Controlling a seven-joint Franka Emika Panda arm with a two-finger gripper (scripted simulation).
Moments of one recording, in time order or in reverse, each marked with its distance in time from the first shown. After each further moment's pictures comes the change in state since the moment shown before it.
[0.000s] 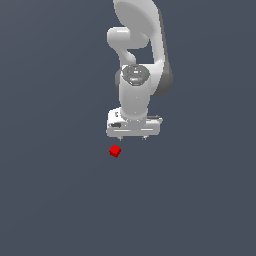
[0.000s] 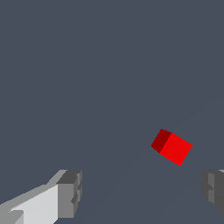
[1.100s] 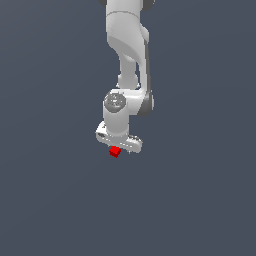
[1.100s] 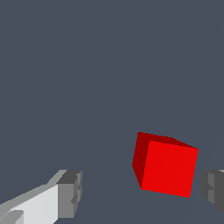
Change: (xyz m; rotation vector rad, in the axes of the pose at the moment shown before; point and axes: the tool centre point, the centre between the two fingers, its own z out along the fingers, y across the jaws) arm -0.005 0.059 0.092 -0.003 0.006 0.370
